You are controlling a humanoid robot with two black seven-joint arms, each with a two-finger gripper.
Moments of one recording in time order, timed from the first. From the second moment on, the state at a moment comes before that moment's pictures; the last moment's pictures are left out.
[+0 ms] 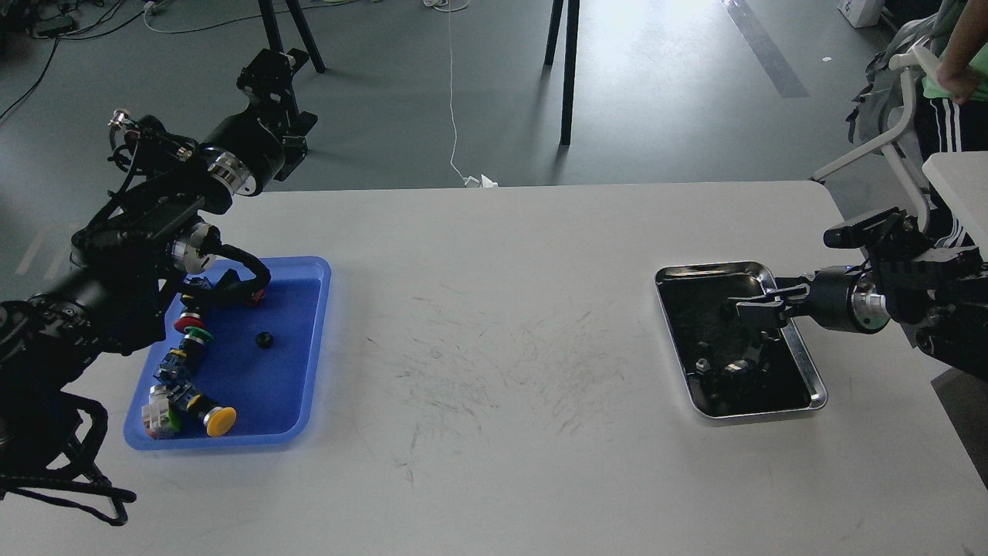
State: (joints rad) left arm -1.04 0.22 -0.27 -0.30 0.24 -0.28 -0.49; right arm 1.12 -0.63 -0.48 0.77 -1.30 0.03 0.46
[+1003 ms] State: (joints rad) left arm -1.02 0.22 -0.30 -0.29 0.22 -0.28 -0.49; right arm 1.05 -0.55 -0.49 0.67 -1.30 -0.01 0.47
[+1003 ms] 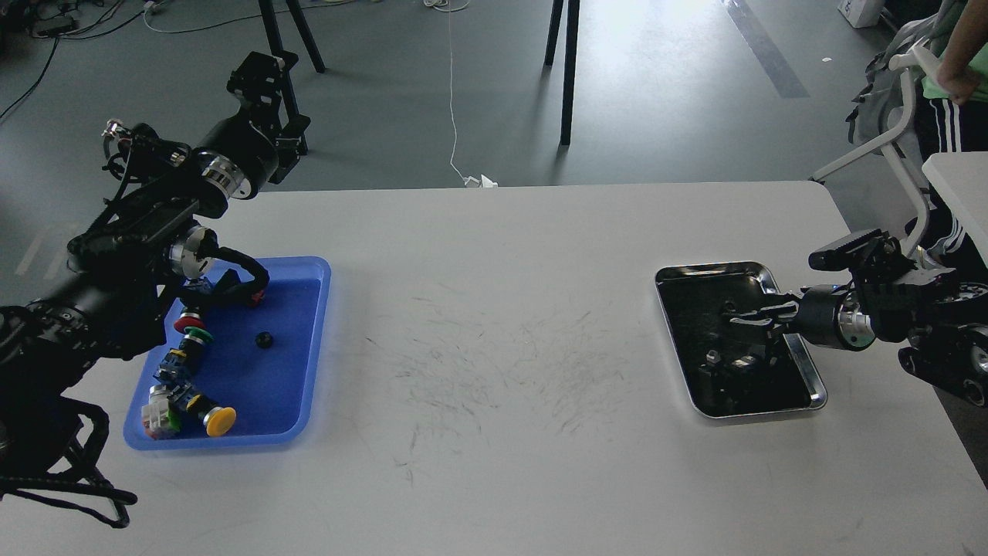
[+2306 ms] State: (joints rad) left arm -1.01 0.23 -0.30 -0.30 0.19 -0.28 -0.49; right arm 1.05 -0.50 -0.52 0.64 -1.34 -0.02 0.48
